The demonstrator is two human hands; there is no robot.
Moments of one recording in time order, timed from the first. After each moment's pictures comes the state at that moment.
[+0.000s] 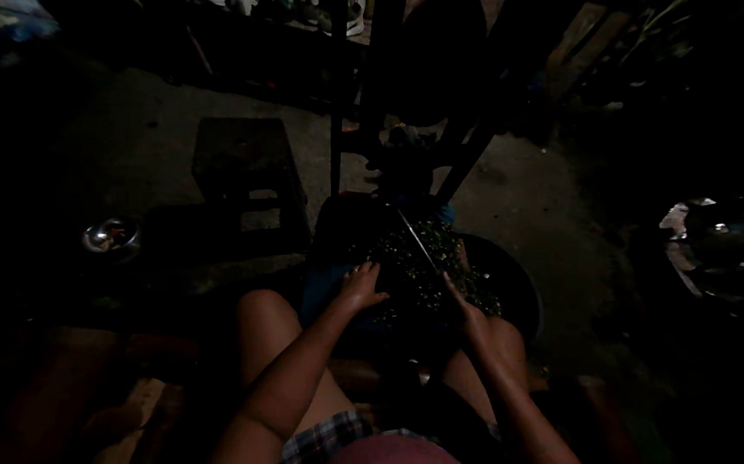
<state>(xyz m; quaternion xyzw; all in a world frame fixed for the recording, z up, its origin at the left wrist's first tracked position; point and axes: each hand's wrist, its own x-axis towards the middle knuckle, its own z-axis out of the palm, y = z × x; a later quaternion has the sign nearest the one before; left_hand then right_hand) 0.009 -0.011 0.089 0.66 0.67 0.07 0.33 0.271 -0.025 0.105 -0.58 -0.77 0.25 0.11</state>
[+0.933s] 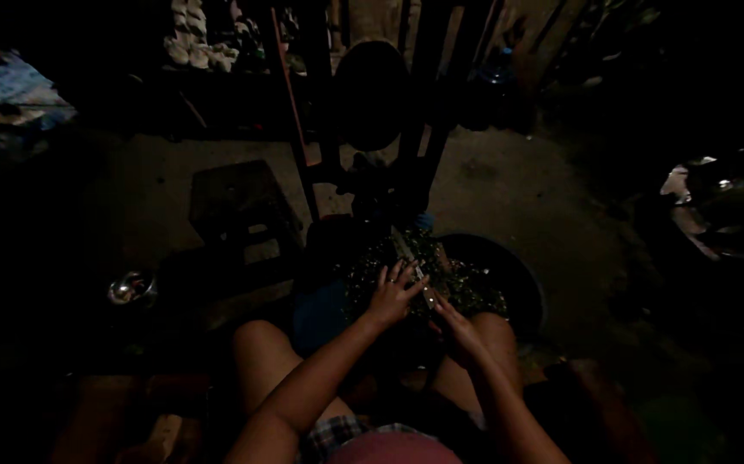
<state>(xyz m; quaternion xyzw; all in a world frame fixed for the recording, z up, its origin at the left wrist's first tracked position) 0.101 0.006 0.102 0.83 0.52 0.12 0.16 0.288 -0.035 0.121 -0.49 -0.41 0.70 0.33</state>
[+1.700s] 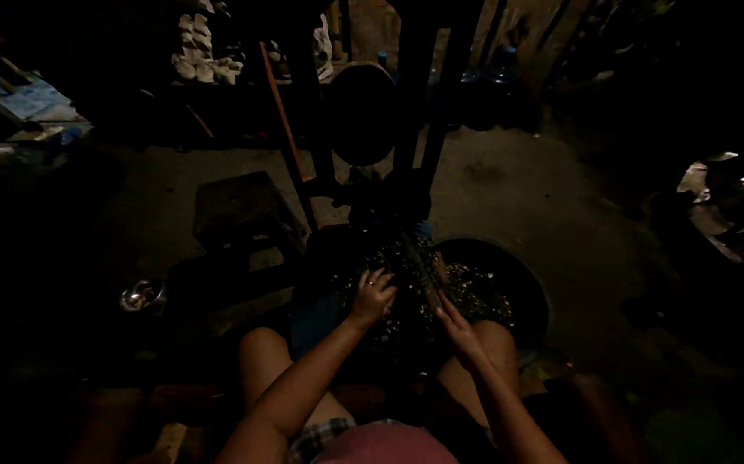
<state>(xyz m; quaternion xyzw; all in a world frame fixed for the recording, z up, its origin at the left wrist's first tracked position) 0.072 0.021 0.084 0.80 0.53 0.26 0.07 0.308 -0.017 0.122 -0.54 -0.54 0.57 0.29</state>
